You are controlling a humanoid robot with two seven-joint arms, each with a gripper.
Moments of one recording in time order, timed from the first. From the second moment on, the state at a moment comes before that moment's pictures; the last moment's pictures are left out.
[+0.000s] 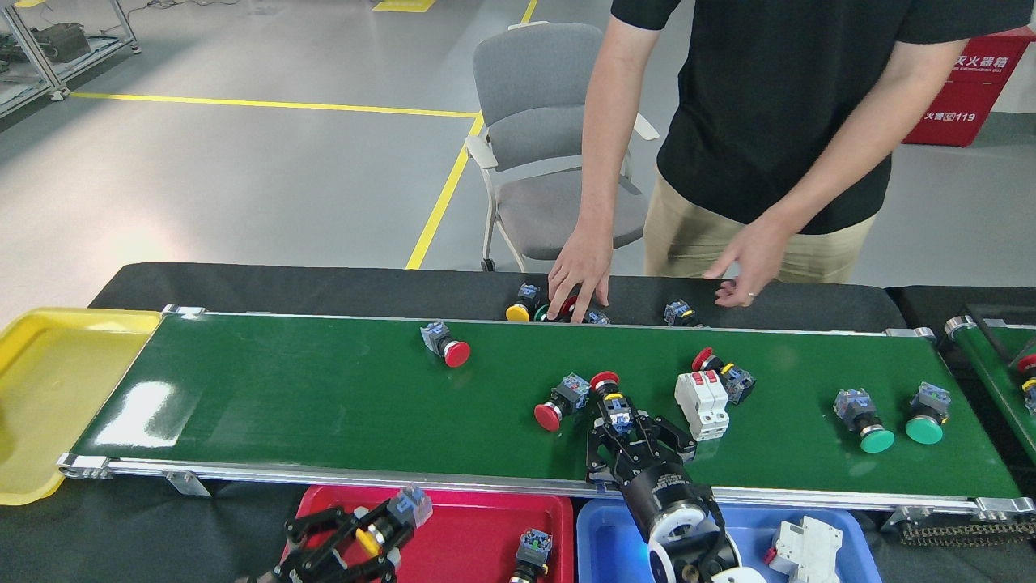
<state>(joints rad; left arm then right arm) 0.24 0.18 0.04 -1.73 -1.50 -0.78 0.03 -0.05 0.04 0.32 -1.57 1.36 -0.06 0.15</state>
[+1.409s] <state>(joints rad) -0.15 0.17 0.05 -1.36 -1.50 -0.78 -0.04 0.27 0.04 0.08 -1.75 1.33 0.01 -0.06</state>
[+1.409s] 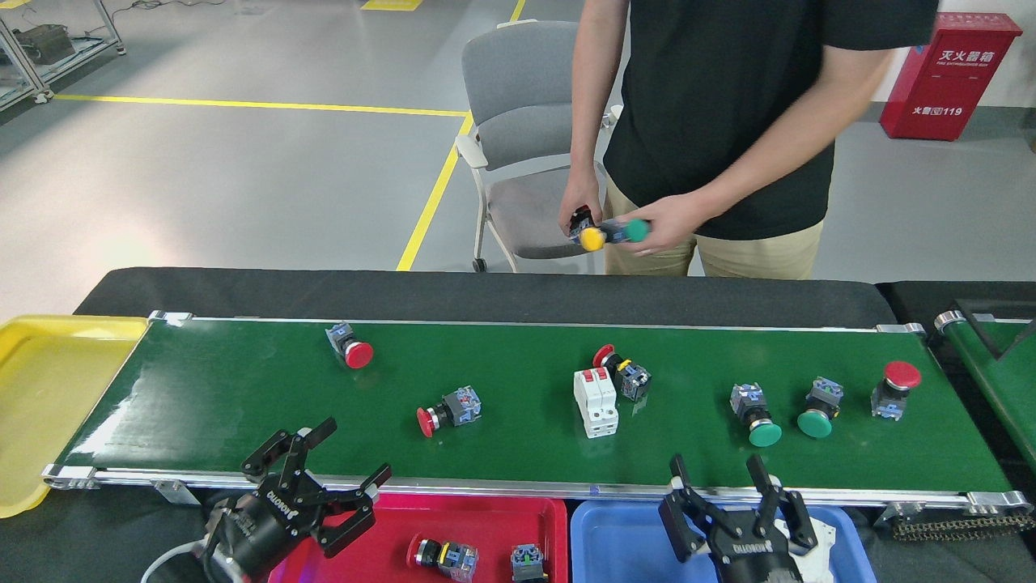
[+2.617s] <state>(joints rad) -0.27 0.12 0.02 -1.13 -1.48 -0.73 -0.06 -0.14 0.04 0.20 -1.45 1.32 0.00 0.14</state>
